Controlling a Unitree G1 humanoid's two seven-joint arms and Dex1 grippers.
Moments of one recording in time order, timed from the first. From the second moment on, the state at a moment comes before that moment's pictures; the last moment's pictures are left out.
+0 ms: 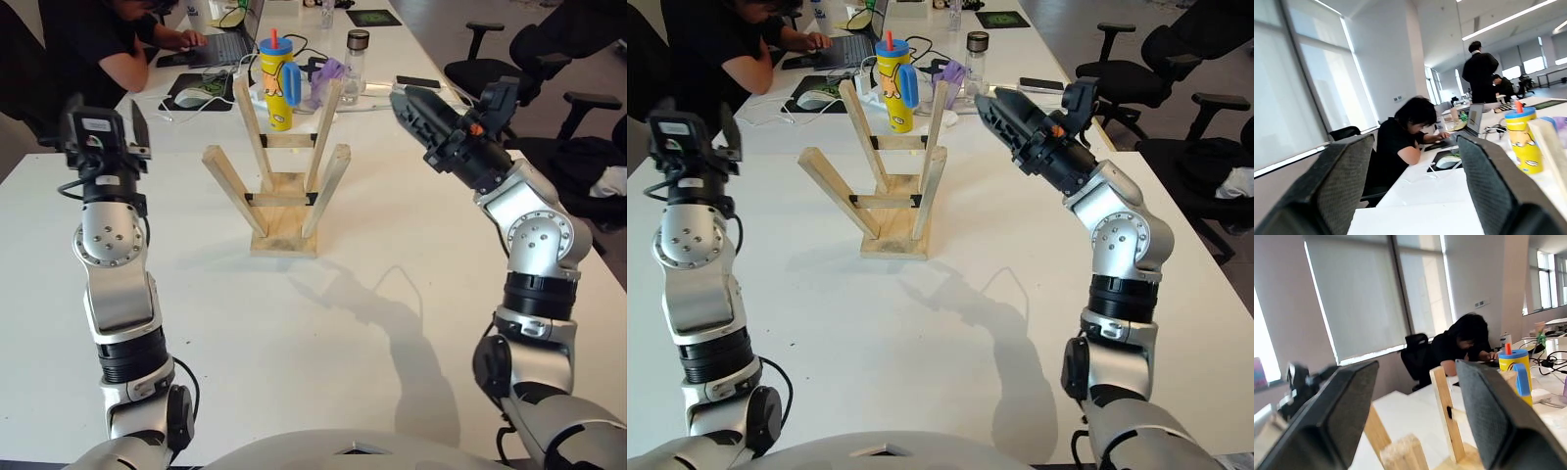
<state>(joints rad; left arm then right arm) -0.36 0.22 0.25 -0.35 0.22 0.39 -0.10 -0.64 -0.26 -0.36 -0.04 0.84 0.64 0.58</state>
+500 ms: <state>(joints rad) -0.22 0.14 0.18 -0.25 0.16 0.32 -0.02 -0.85 -0.08 -0.06 0.23 0.47 0.42 0.36</state>
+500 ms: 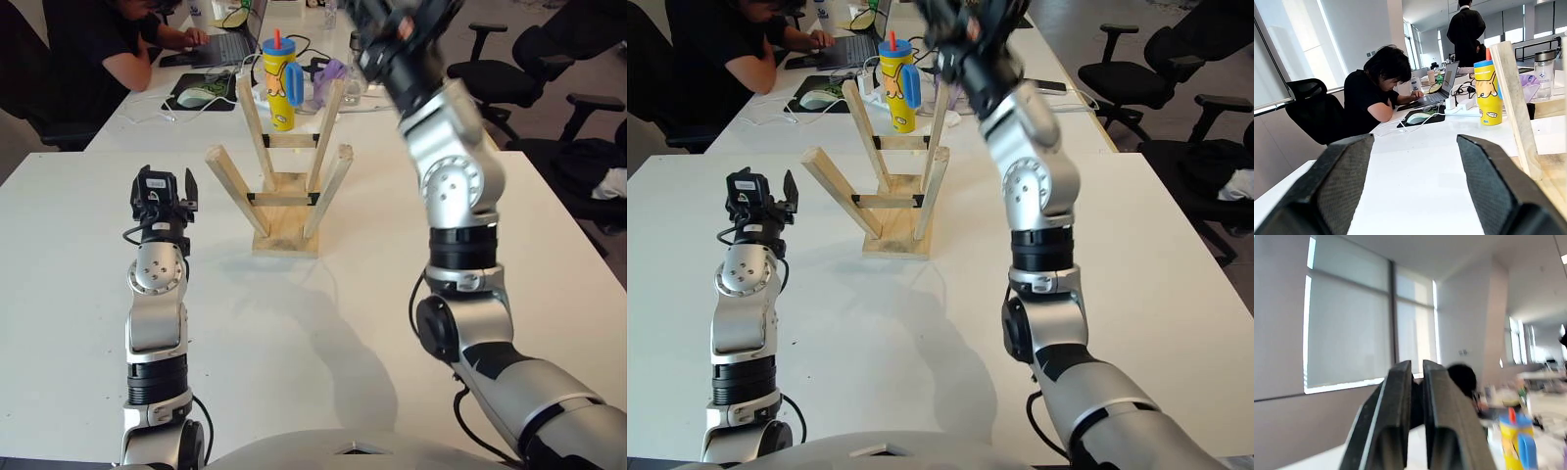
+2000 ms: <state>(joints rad) -0.27 0.10 0.13 -0.26 0.06 0.39 0.08 -0.38 -0.01 0.04 -0.04 0.19 0.33 0.11</state>
